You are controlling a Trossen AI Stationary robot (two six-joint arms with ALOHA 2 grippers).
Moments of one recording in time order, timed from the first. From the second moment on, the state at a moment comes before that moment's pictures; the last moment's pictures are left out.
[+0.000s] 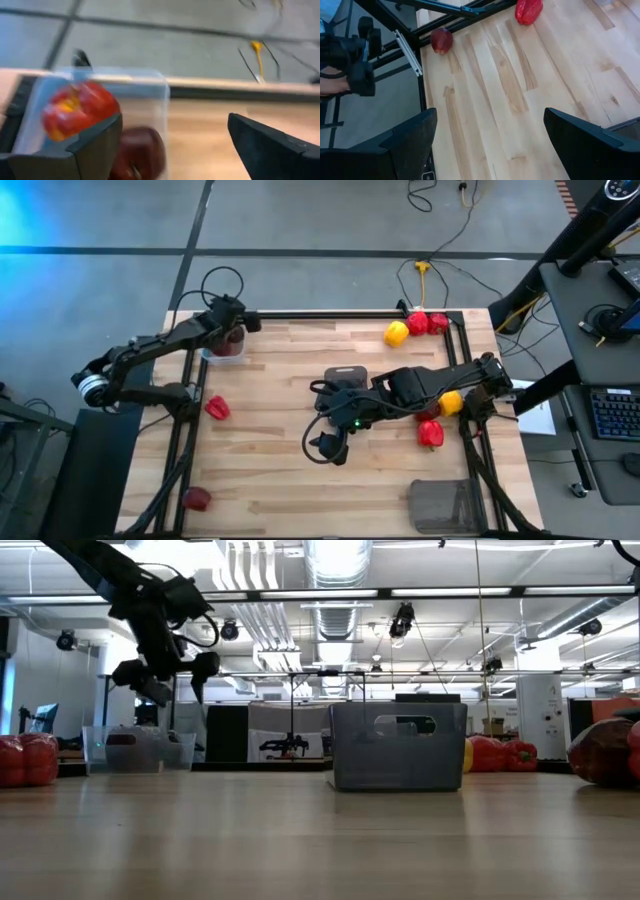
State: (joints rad) left arm 0.77 1.19 0.75 -0.38 -0.50 -0.66; right arm 0.29 1.89 2.13 -0.99 0.10 0.61
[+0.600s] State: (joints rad) left arm 0.78 1.32 0.75 -0.43 -0.41 -0.70; right arm 0.29 1.90 2.13 -0.99 0.11 0.62
